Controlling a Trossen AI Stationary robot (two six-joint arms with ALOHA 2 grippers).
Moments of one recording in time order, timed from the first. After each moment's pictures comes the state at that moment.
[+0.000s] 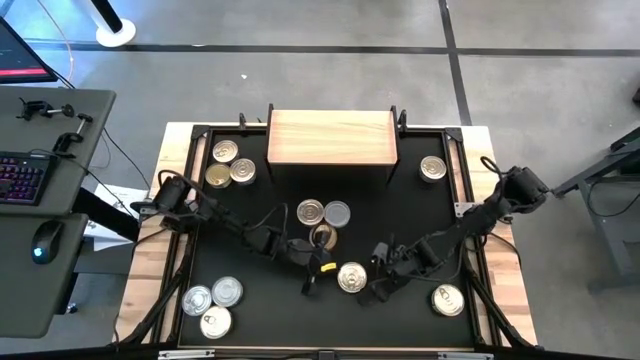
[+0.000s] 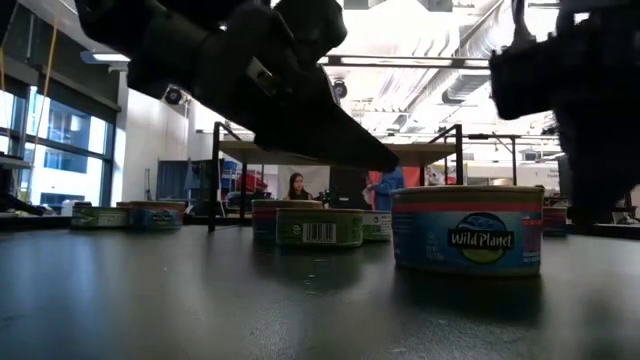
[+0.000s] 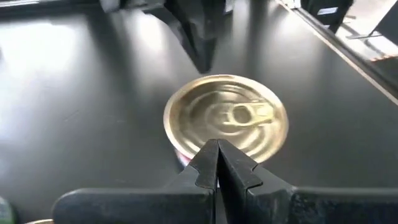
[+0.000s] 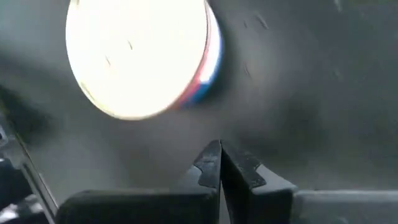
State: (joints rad) left arm -0.31 1.96 0.96 0.50 -0.12 -0.01; right arm 0.56 1.60 0.83 -0.31 0.11 1.24
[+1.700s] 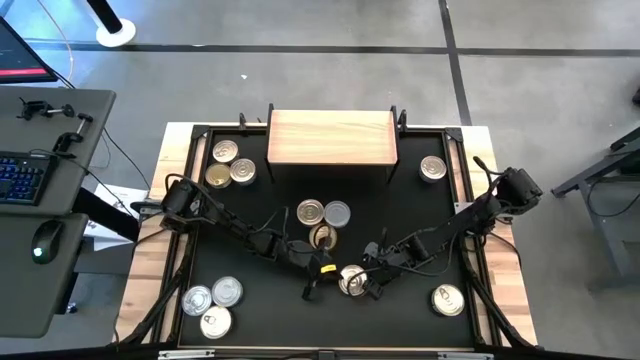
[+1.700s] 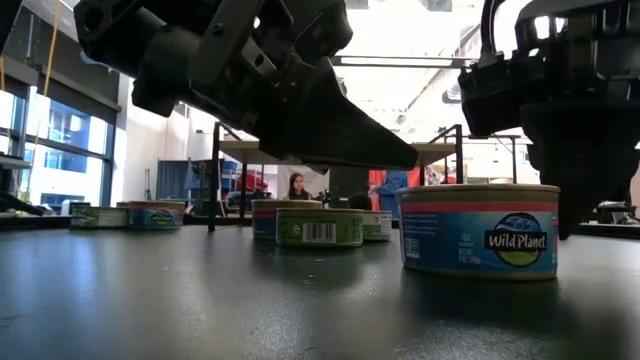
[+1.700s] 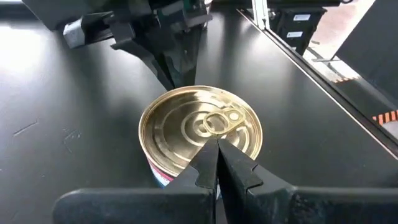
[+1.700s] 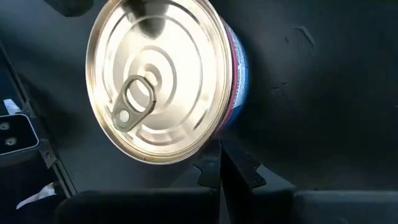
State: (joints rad) left arm -0.33 2.02 0.96 0.64 -0.02 -0.07; right arm 0.48 1.65 0.82 -0.19 -0.02 1.18
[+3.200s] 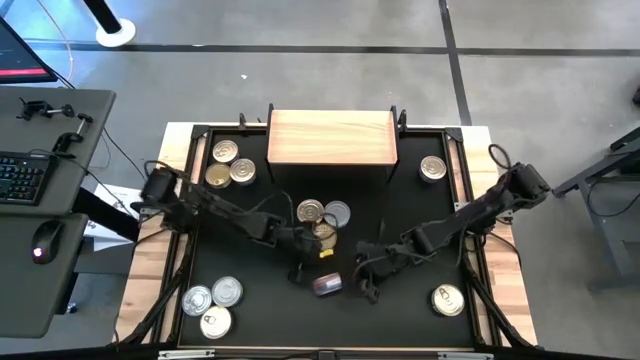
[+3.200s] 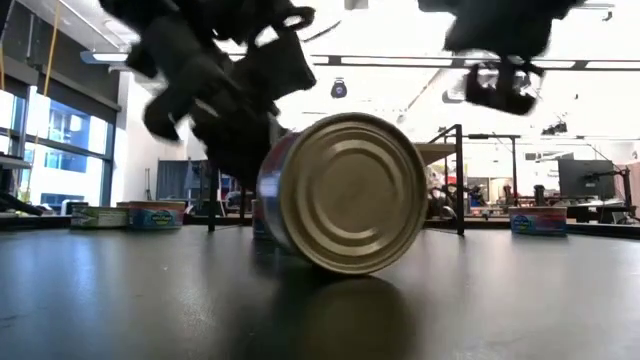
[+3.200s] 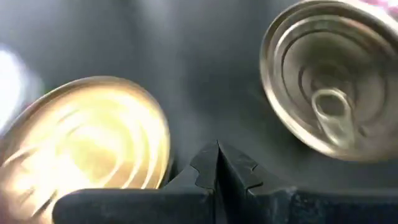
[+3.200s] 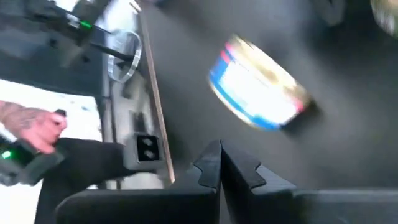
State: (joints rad) left arm -0.24 1.80 0.95 0.00 -0.02 -0.01; right arm 0.45 1.56 0.96 -0.06 -0.02 0.93
